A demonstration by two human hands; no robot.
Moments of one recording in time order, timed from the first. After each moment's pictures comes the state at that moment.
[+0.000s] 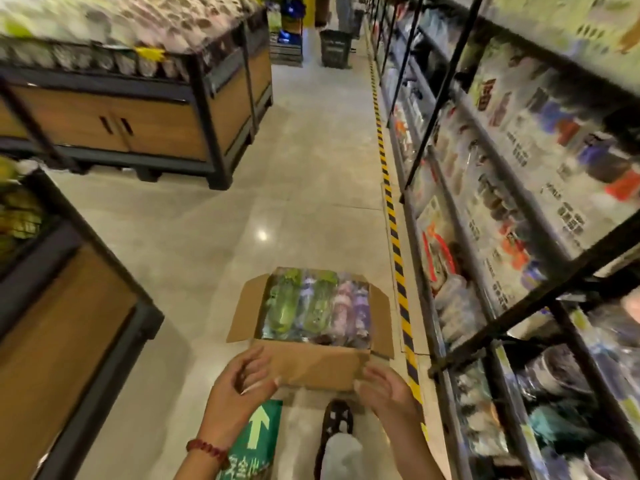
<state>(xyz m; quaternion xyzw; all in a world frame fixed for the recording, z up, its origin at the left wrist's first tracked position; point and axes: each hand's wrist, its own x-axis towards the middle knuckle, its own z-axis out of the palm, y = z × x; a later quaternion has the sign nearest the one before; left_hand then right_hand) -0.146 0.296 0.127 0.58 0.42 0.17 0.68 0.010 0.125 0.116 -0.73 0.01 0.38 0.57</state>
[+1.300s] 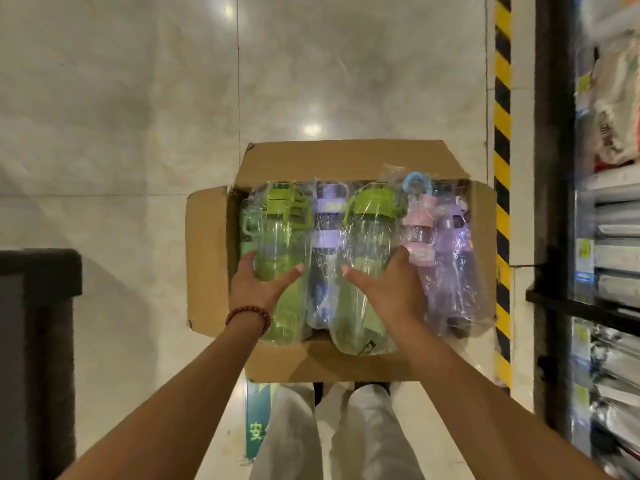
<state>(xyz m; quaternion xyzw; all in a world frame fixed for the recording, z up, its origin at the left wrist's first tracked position) 0.167 0.599 -0.328 0.59 0.62 -0.12 0.51 0.292 0.459 -0.299 -0.90 0.02 0.39 0.18</state>
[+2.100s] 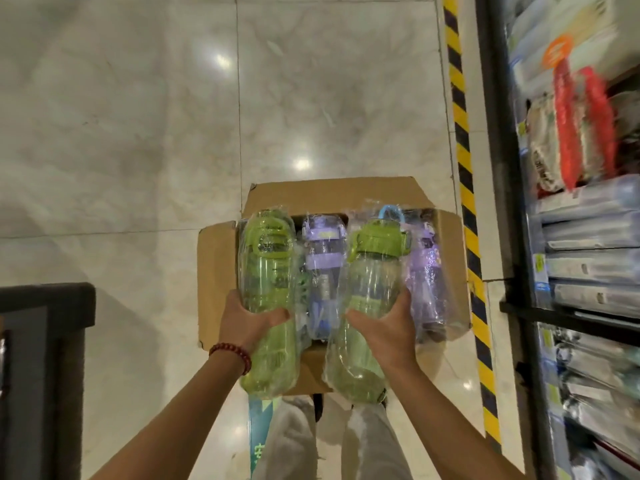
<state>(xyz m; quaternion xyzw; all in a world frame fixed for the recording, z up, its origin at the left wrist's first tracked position) 0.149 0.608 -0.249 0.57 0.61 -0.11 0.54 0.258 0.441 -0.228 -0.84 0.13 0.38 0.36</state>
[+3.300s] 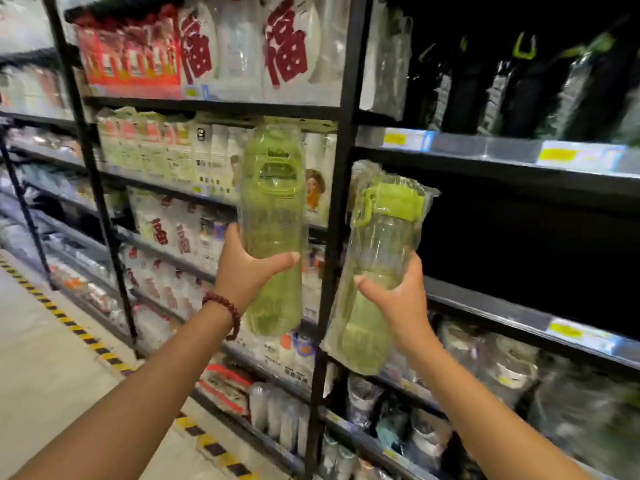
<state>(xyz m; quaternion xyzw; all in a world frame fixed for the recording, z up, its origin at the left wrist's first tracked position) 0.292 0.270 0.404 0.73 -0.15 0.11 0.66 0.196 0.073 0.383 -0.76 0.09 -0.33 0.55</state>
